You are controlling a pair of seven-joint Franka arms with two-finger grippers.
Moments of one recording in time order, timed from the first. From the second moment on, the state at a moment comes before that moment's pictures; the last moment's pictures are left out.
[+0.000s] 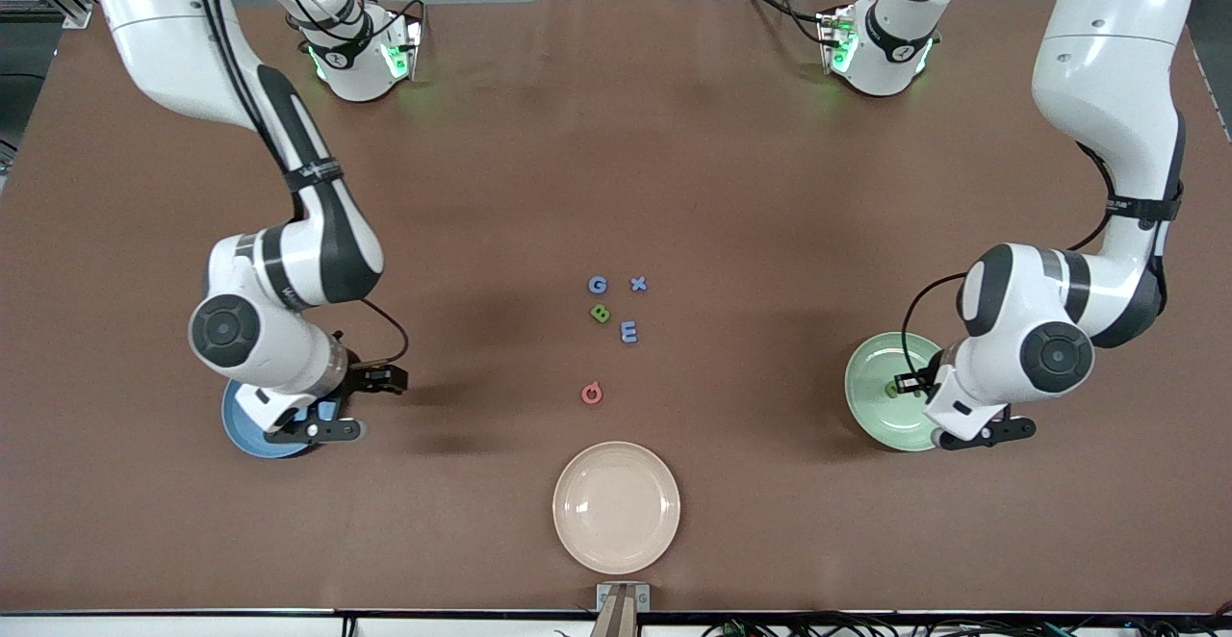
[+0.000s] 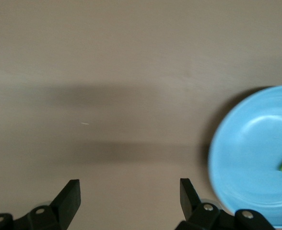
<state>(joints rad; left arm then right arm) 0.05 0.68 -0.18 -1.54 0.18 2.07 -0.37 0.24 0.62 0.01 -1.51 0.01 2.15 0.21</state>
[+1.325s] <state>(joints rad) -0.06 0.66 -0.42 -1.53 0.18 2.03 -0.68 0.59 0.95 0.00 -1.27 0.00 2.52 0.48</state>
